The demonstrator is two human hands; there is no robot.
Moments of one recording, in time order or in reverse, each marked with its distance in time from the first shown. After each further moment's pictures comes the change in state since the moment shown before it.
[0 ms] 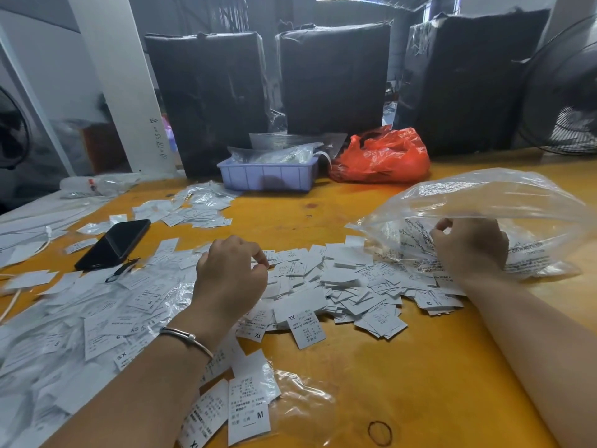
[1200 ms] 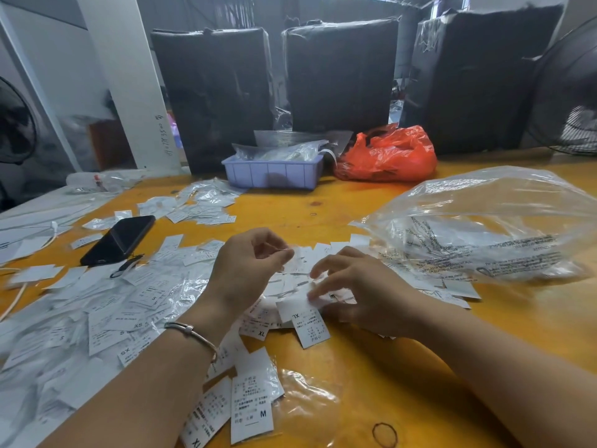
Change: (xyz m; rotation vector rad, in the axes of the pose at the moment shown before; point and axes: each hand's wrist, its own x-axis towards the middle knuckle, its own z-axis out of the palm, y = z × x) left_hand -0.002 0.009 -0.003 -0.638 -0.032 0.029; right_hand -0.077 -0.066 0.003 0.303 -0.650 -0.959
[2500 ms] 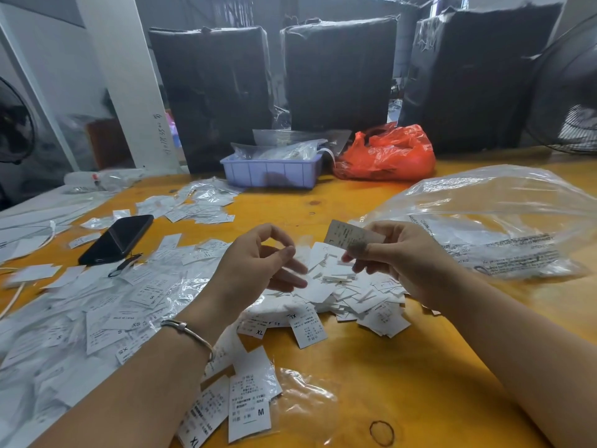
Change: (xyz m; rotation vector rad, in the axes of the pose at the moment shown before) left_hand -0.002 0.007 0.000 -0.336 -0.238 -0.124; right_hand -0.006 0.020 -0.033 1.100 0.241 0.421
